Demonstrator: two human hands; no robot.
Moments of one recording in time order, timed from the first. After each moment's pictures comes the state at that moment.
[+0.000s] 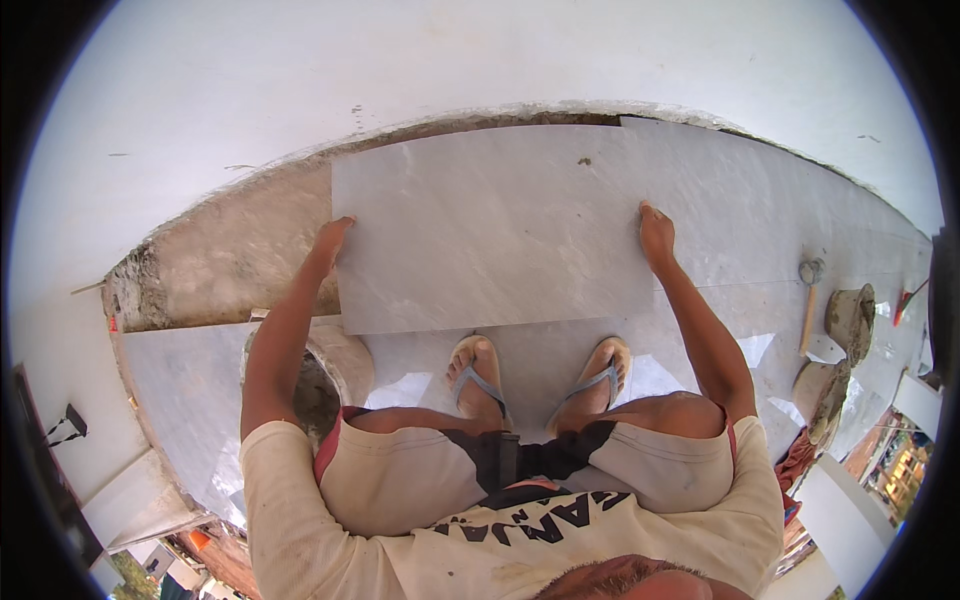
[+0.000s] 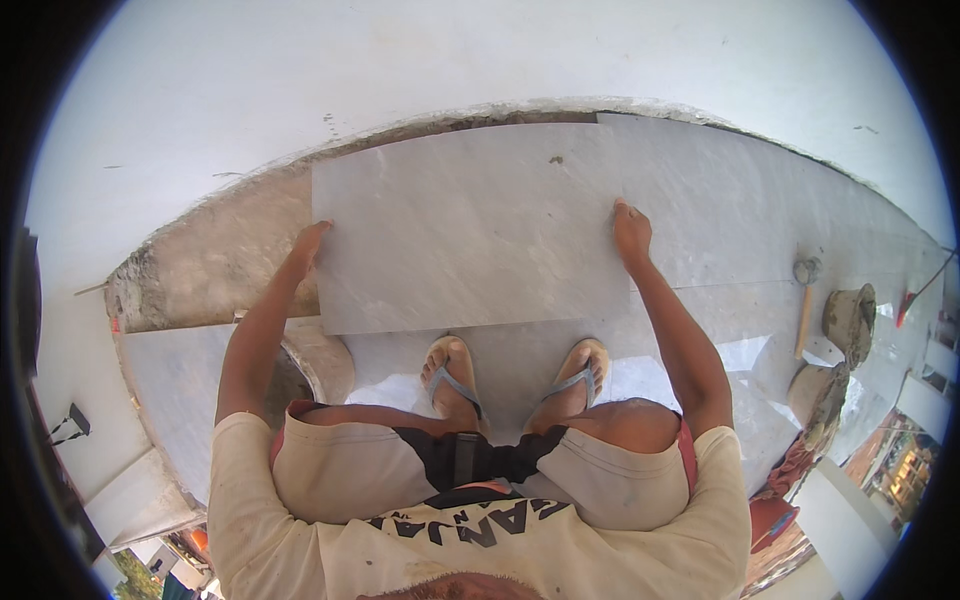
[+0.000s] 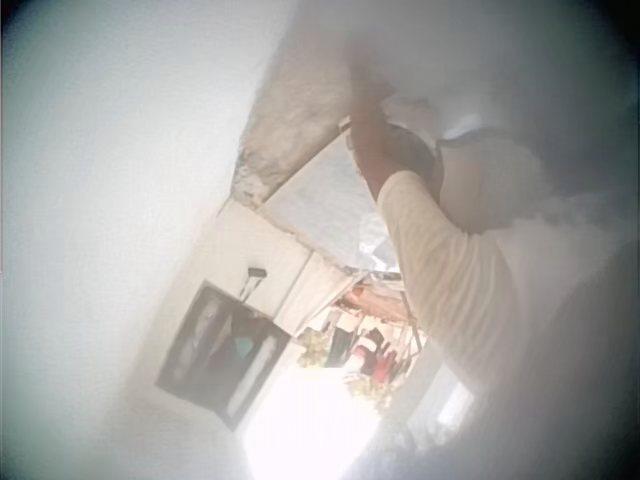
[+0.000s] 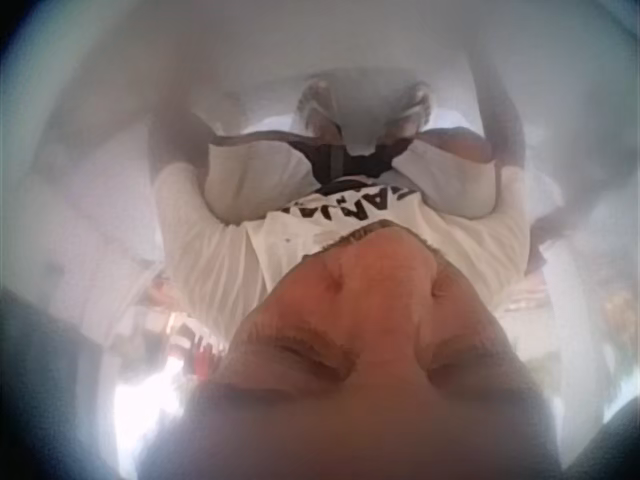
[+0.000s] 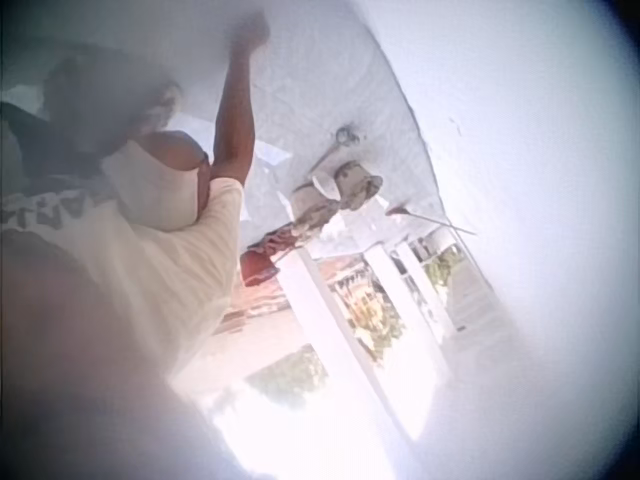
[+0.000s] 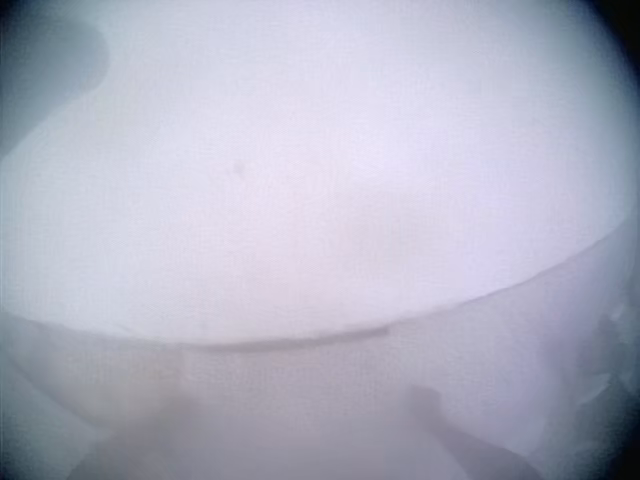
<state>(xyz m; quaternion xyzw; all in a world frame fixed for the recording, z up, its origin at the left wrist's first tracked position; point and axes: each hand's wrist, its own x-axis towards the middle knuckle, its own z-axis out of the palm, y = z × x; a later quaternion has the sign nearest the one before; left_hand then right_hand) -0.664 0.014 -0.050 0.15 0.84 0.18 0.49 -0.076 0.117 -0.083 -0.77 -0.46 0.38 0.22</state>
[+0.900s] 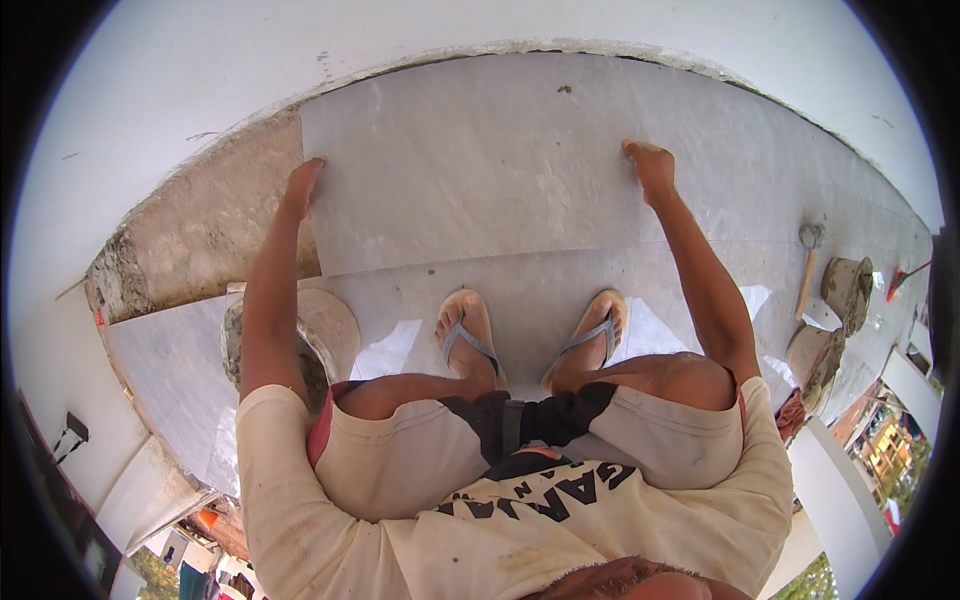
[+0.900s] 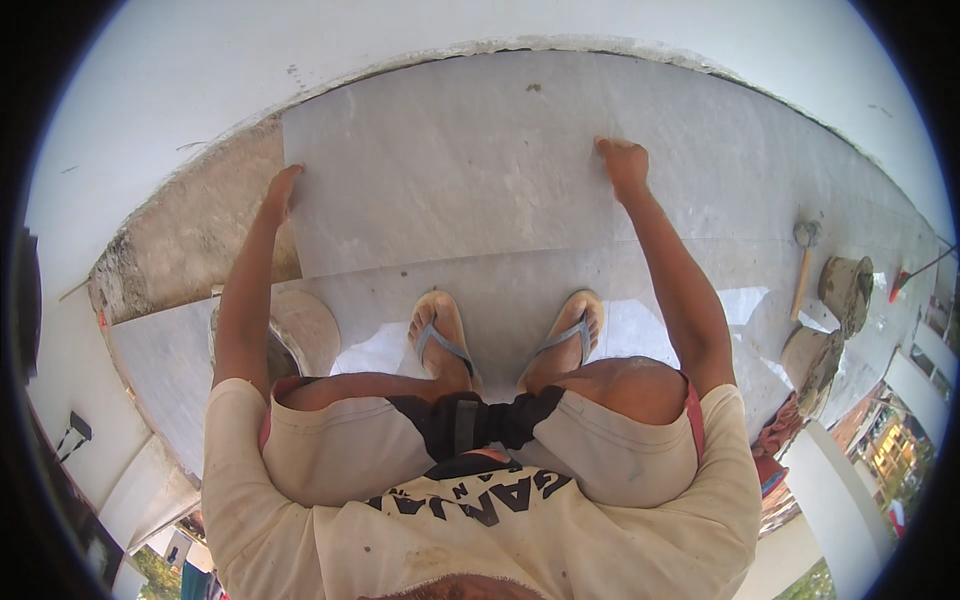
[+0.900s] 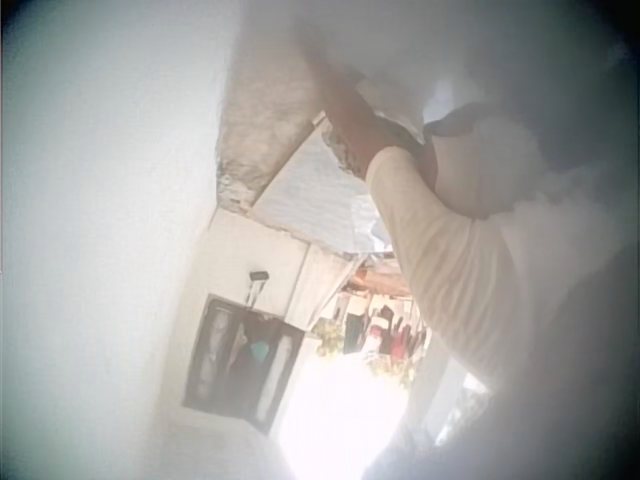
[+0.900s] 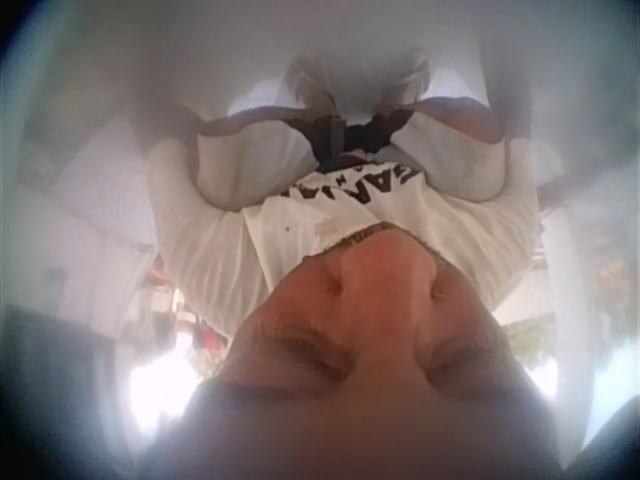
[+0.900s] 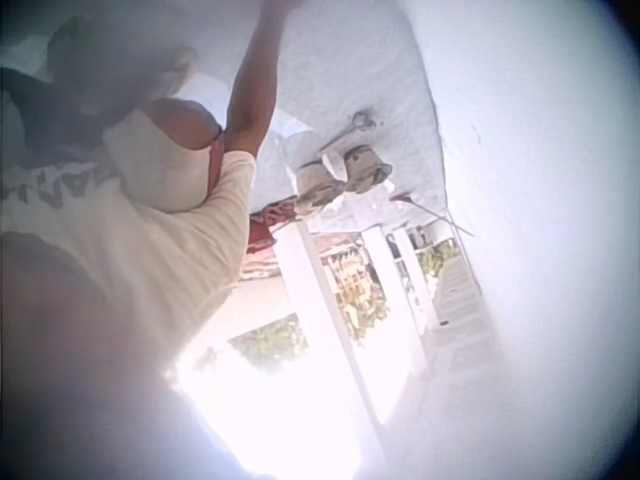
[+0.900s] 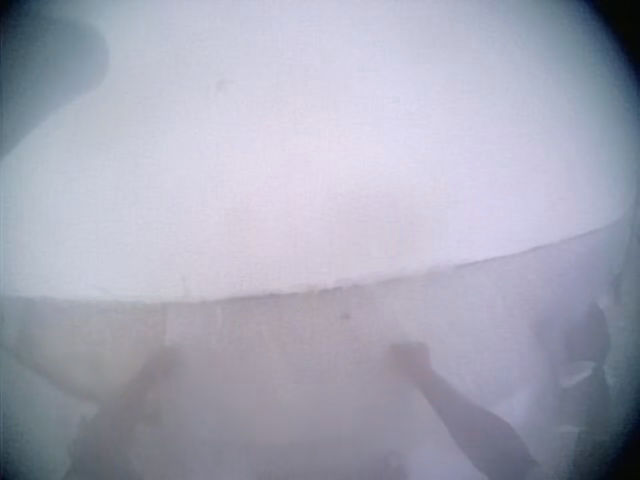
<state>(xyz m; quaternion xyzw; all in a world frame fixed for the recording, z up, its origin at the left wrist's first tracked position) -0.709 0.033 -0.116 0.16 0.81 0.26 0.49 -0.086 0.143 -0.085 -0.75 -0.42 0.45 0.22</state>
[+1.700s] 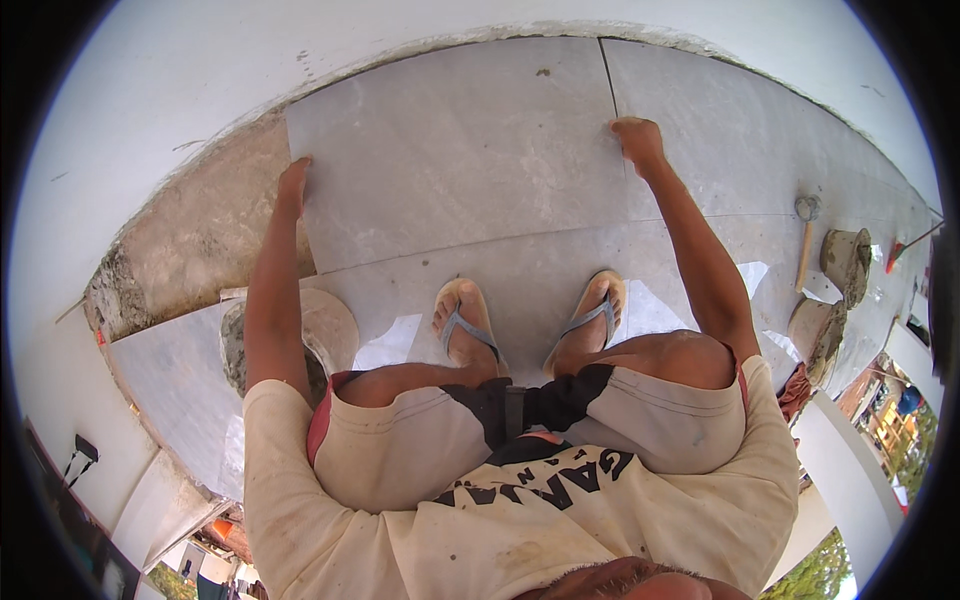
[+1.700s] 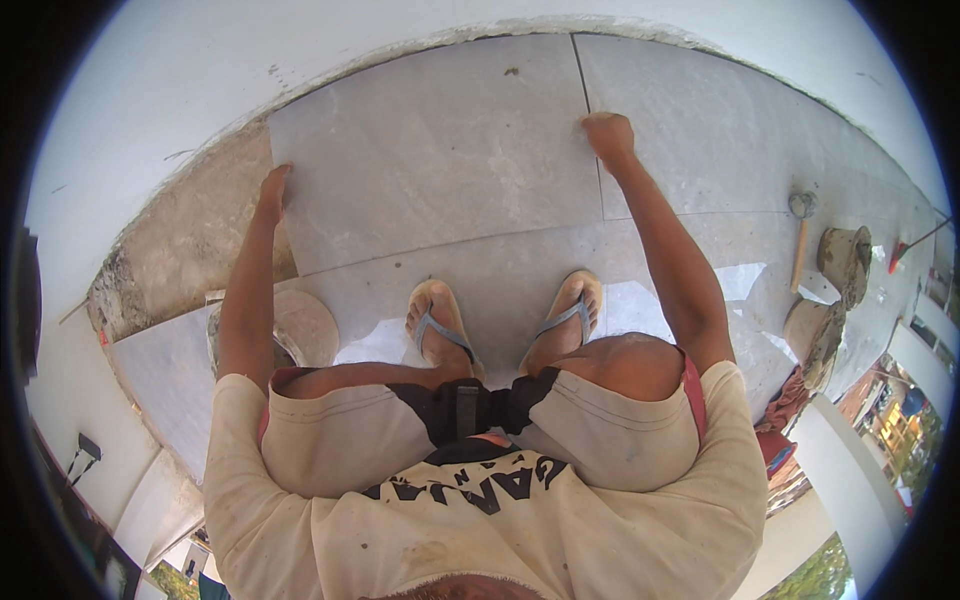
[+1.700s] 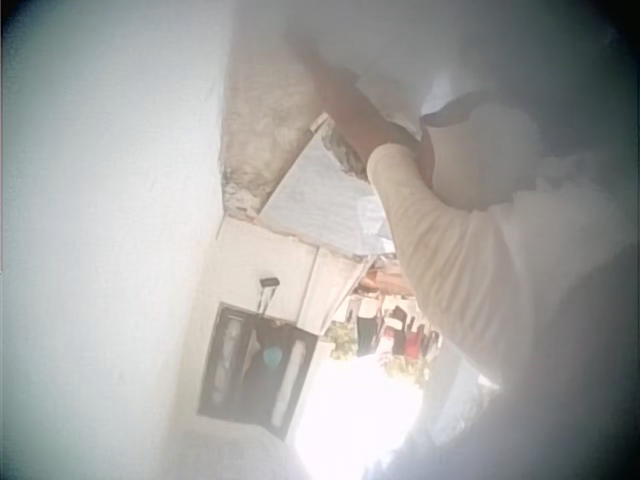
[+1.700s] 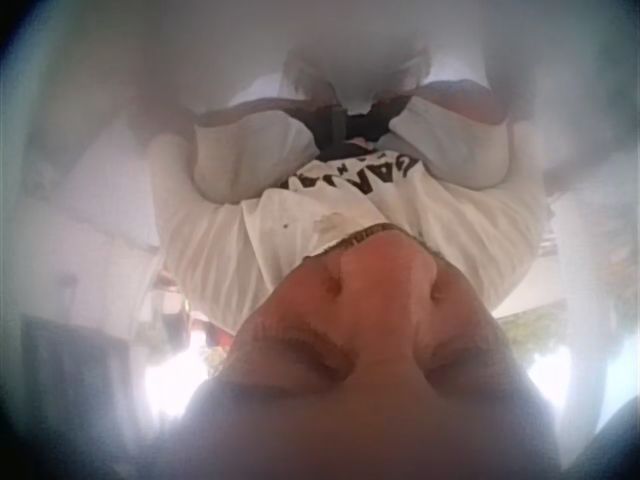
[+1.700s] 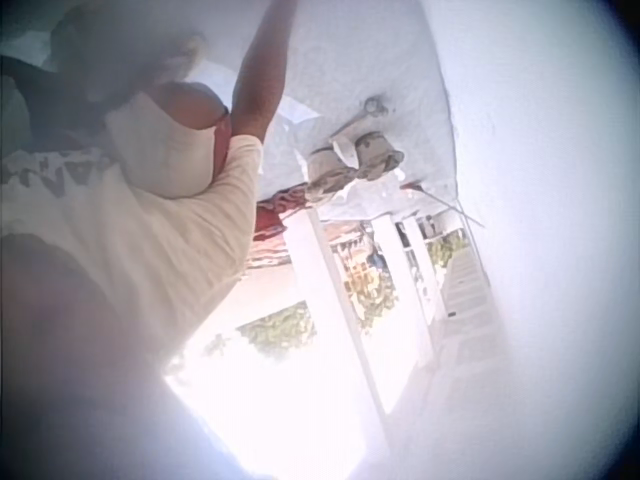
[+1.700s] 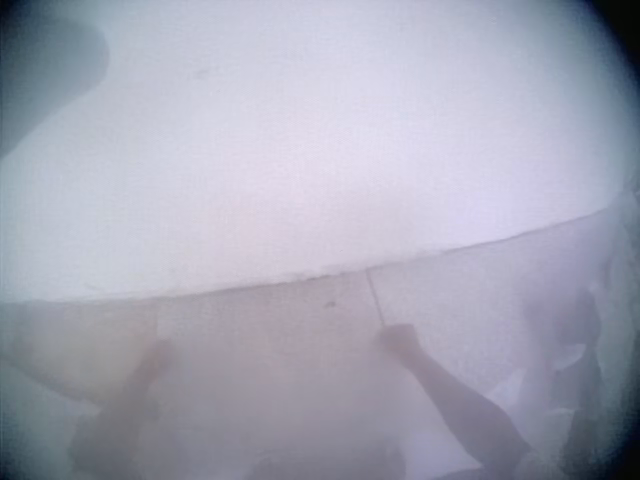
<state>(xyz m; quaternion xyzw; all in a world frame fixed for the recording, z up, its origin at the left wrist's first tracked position) -0.703 0.039 -0.127 0.17 0.83 0.28 0.45 -0.086 0.150 -0.086 -0.74 -0.48 0.44 0.18</state>
